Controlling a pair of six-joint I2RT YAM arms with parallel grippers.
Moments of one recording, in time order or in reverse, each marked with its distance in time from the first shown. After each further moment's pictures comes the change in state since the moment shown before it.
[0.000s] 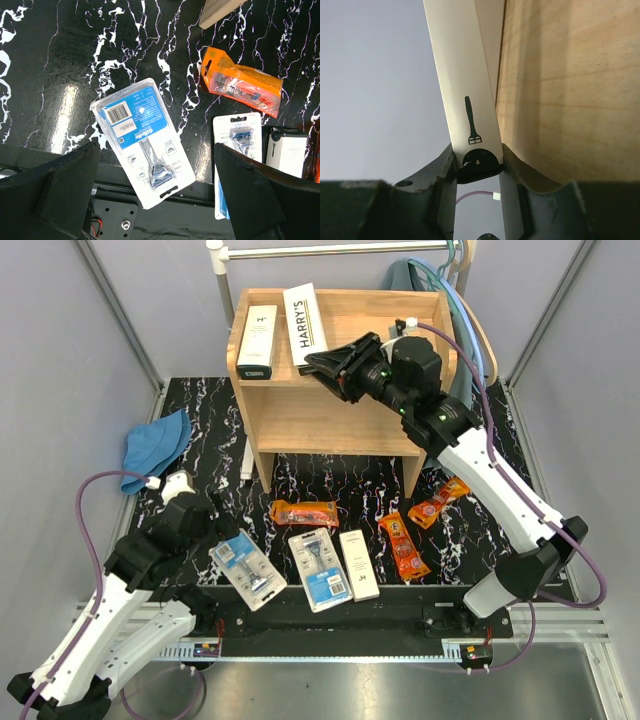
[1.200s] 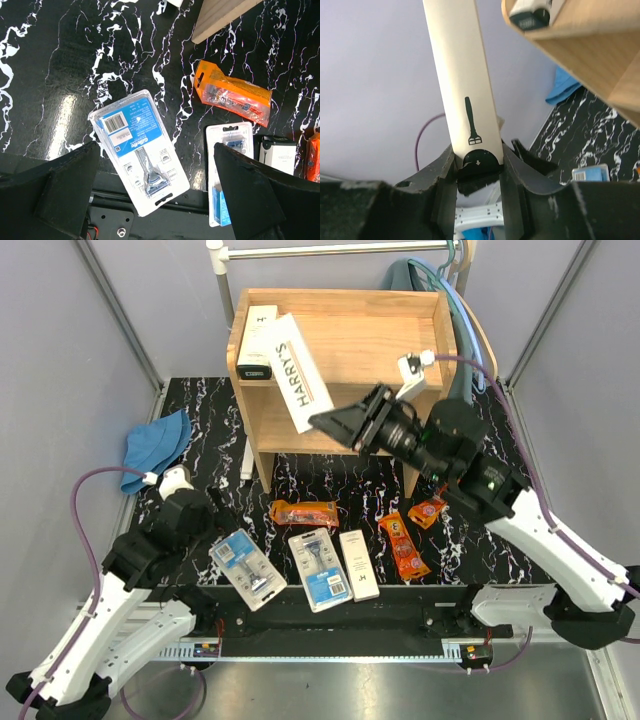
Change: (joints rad) left arm 0.000 0.013 0.032 0.025 -0.027 0.008; right arm 0.297 -0.389 -0.322 0.029 0.120 -0.359
